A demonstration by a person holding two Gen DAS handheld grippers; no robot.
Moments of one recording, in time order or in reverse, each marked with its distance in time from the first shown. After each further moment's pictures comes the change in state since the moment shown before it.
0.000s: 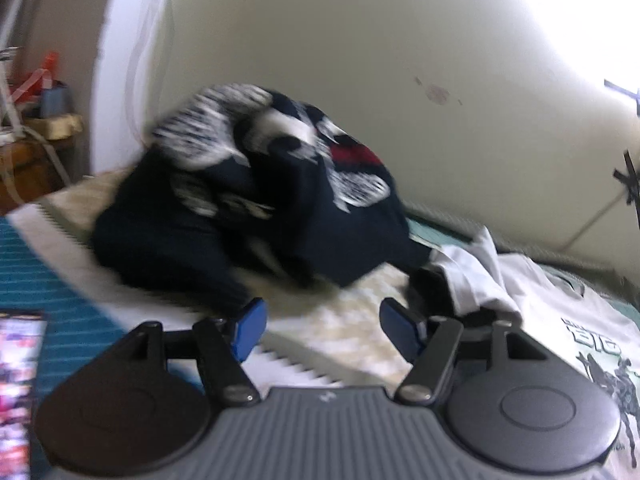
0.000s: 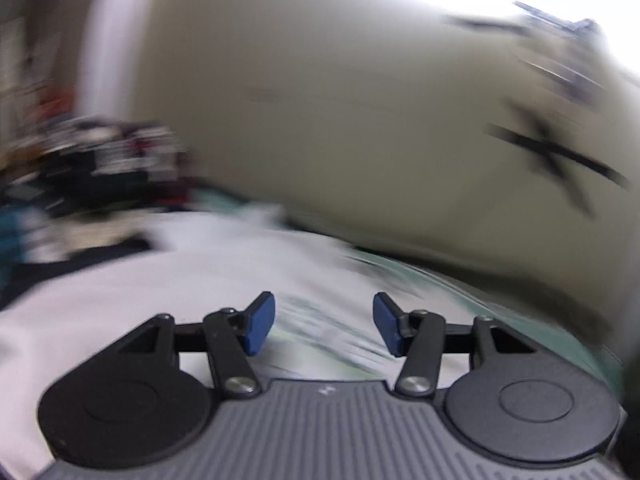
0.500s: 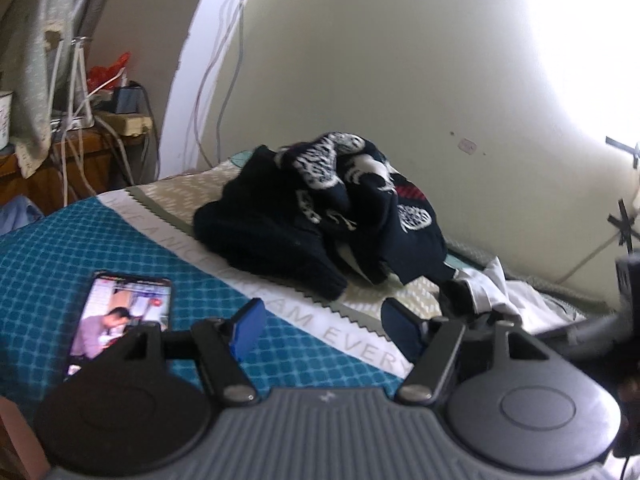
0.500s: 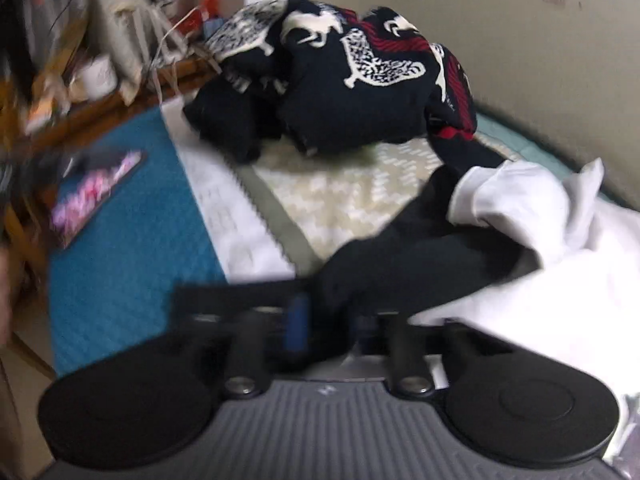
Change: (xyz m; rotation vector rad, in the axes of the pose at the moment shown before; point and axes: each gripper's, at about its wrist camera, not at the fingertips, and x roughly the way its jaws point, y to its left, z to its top) left arm -0.079 0.063 -0.019 -0.097 -0.073 0.020; right arm 0.131 0.180 0.061 0.027 0.353 0.469
